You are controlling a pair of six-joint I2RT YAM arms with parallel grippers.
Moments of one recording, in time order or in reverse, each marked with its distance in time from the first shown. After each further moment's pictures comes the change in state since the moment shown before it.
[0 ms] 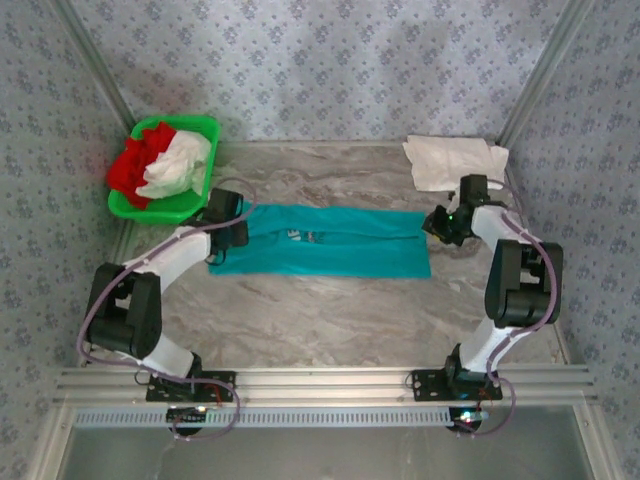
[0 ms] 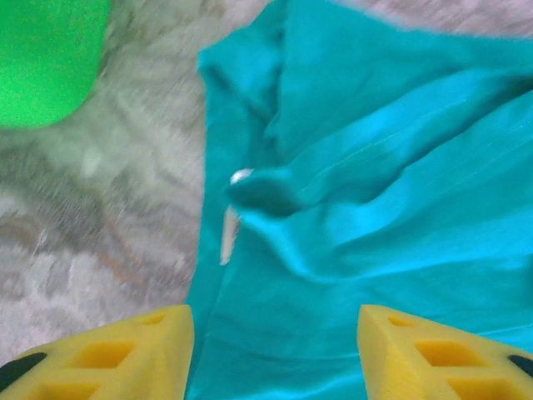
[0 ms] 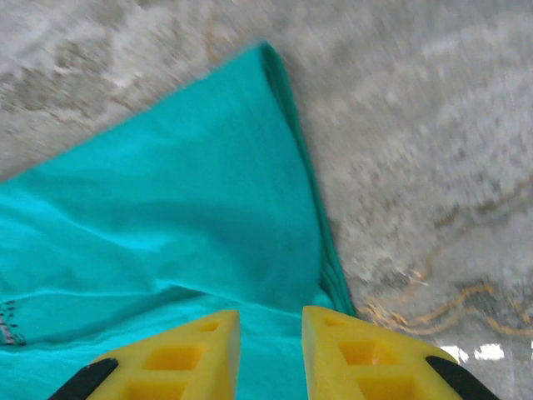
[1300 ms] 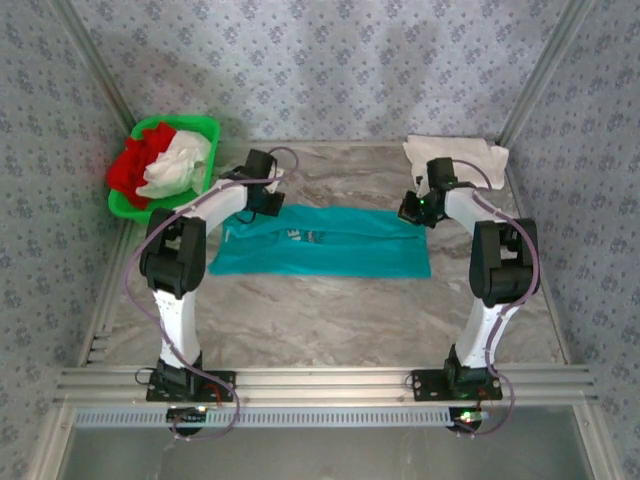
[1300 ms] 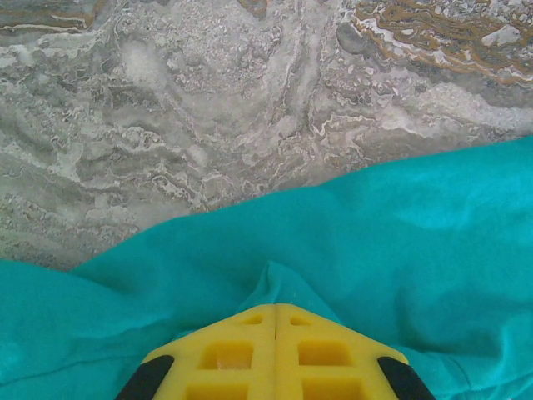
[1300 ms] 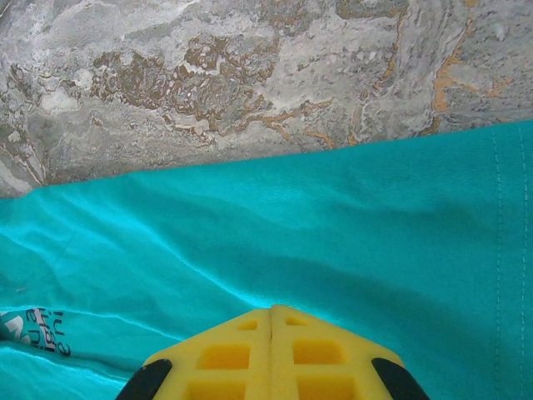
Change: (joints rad) left arm -0.058 0.484 0.558 -0.163 0.212 0.270; right arm 0.153 0.177 0.176 0.016 -0.009 0.008
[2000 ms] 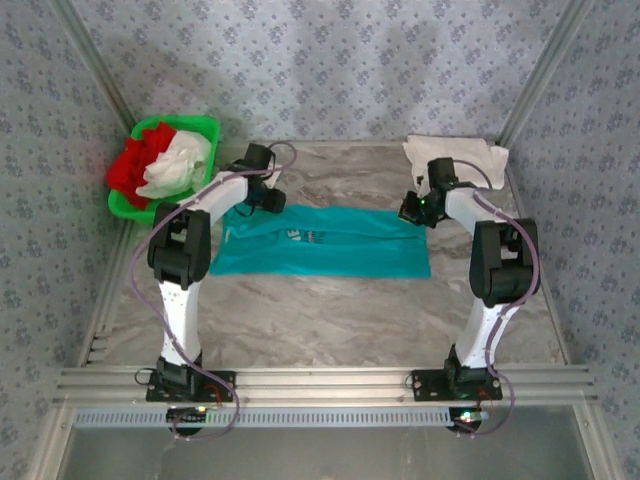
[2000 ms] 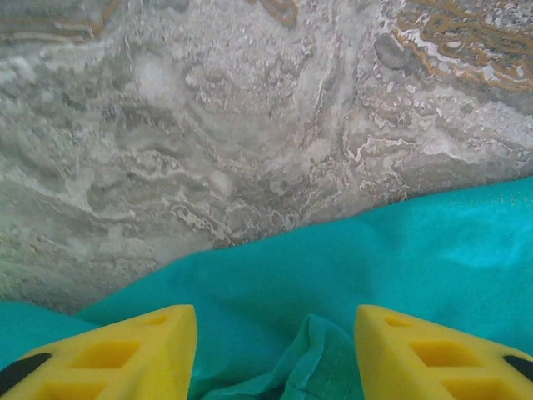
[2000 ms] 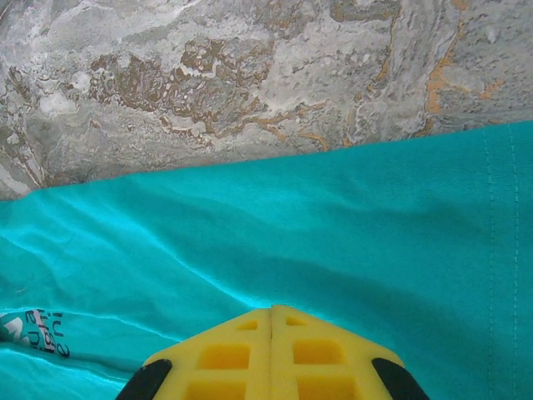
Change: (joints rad) left arm 0.026 0.111 0.145 -0.087 0.019 0.026; right arm -0.005 0.000 0.000 -0.001 -0.001 -0.001
